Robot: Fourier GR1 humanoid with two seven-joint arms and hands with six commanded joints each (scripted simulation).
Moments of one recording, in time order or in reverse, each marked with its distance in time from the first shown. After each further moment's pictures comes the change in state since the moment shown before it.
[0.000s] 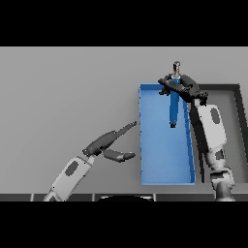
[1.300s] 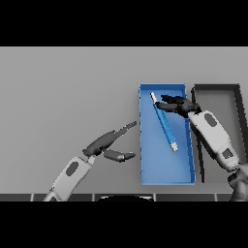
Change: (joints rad) left arm 0.002 -0.003 -0.001 0.010 -0.008 0.007 -0.003; right arm -0.046 -0.217 0.638 0.116 -0.262 0.019 -0.053
